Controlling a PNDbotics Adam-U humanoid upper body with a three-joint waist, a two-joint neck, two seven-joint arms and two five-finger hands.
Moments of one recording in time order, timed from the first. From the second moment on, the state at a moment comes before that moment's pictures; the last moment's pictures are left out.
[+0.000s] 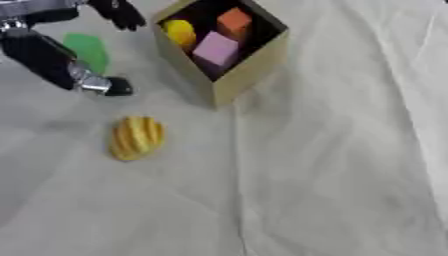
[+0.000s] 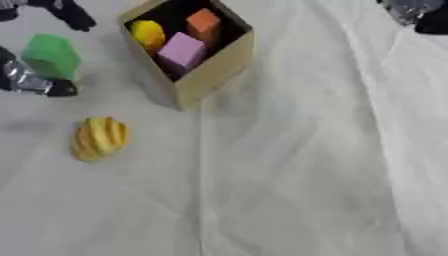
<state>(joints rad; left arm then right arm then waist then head) -0.90 0.98 -0.46 -1.86 -0.14 0.08 -0.56 -0.61 -1.01 0.02 -1.90 0.18 -0.05 0.31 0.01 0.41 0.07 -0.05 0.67</state>
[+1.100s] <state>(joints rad) -0.75 1.02 -0.56 -1.83 -0.32 0.17 -0.61 -0.60 -1.00 0.01 -1.89 0.18 -0.05 0.30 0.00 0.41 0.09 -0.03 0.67</state>
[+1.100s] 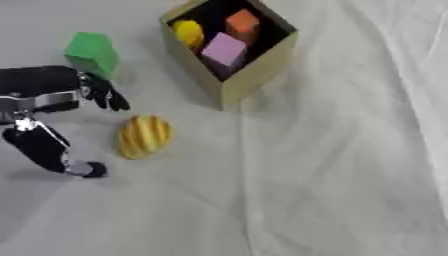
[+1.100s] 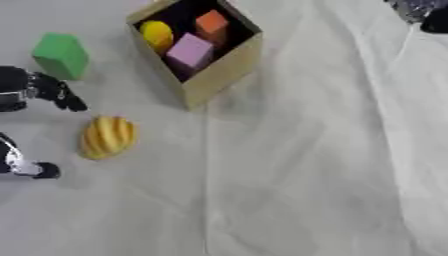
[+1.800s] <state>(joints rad) -0.81 0.95 -0.62 -1.72 -0.36 0.15 -0.68 -0.59 -0.99 0.01 -1.88 0.18 -0.06 0.29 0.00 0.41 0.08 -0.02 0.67</state>
